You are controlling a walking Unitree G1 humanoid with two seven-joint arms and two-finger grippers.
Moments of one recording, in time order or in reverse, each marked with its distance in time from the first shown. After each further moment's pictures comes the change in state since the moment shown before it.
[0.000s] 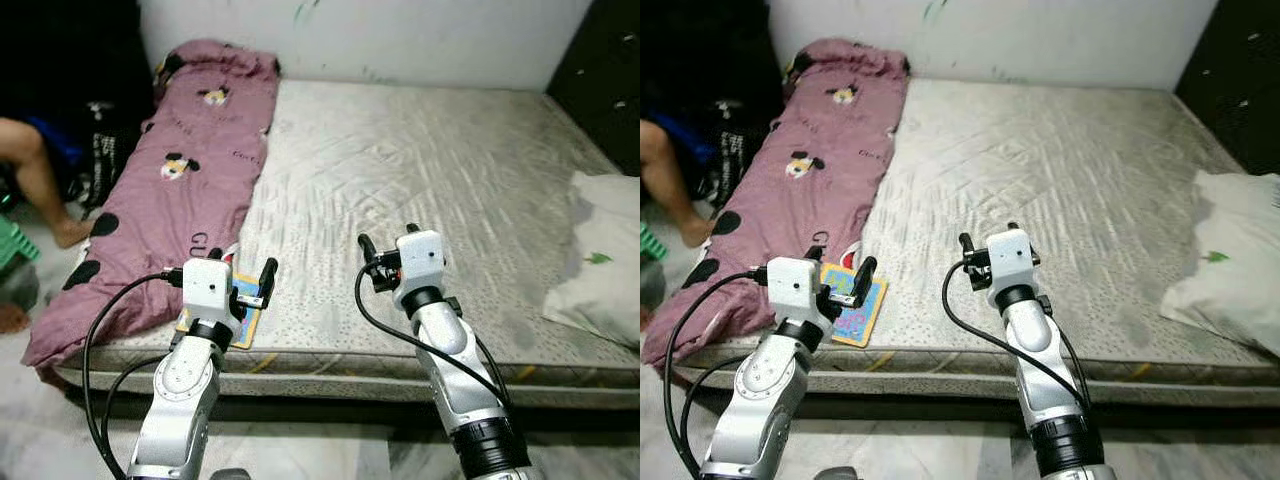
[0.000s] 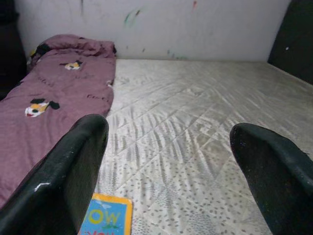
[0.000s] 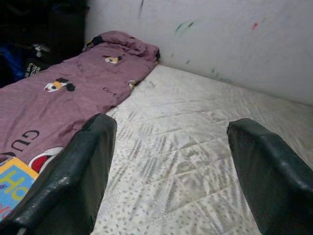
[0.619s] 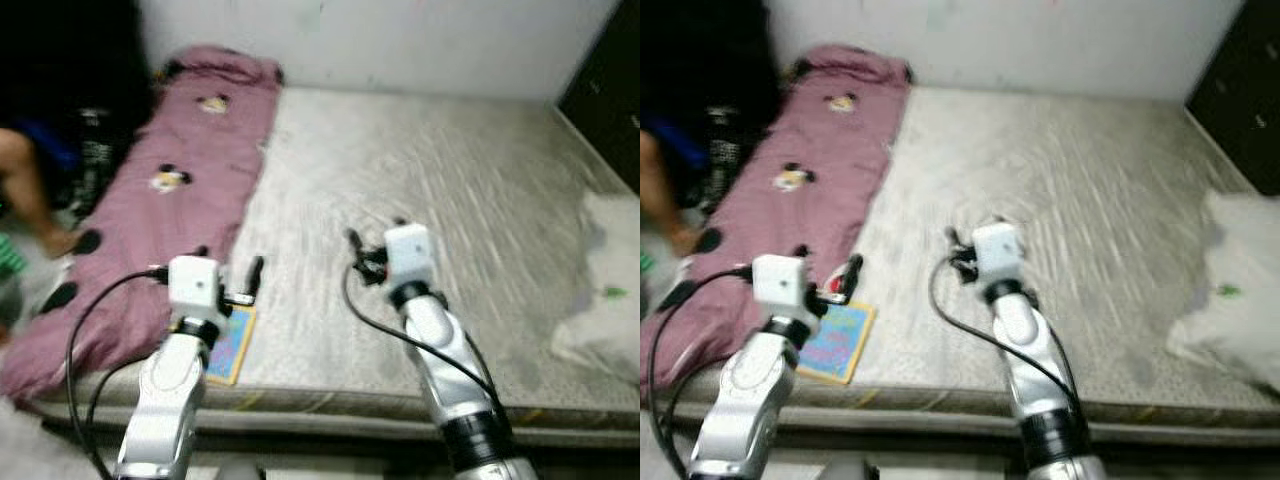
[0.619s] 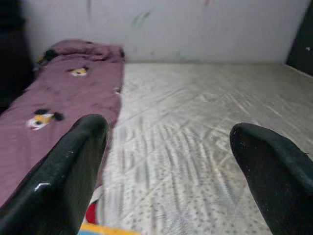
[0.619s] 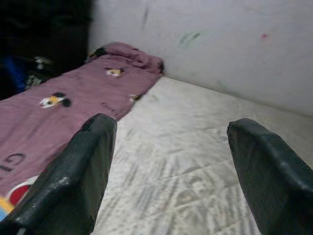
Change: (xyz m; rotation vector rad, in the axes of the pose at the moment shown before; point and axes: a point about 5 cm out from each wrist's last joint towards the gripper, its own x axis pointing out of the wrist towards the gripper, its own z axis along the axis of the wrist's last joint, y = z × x) left arm -0.001 0.009 0.000 0.015 0.005 0.024; right arm 0.007 0.012 0.008 0.007 -0.028 0.036
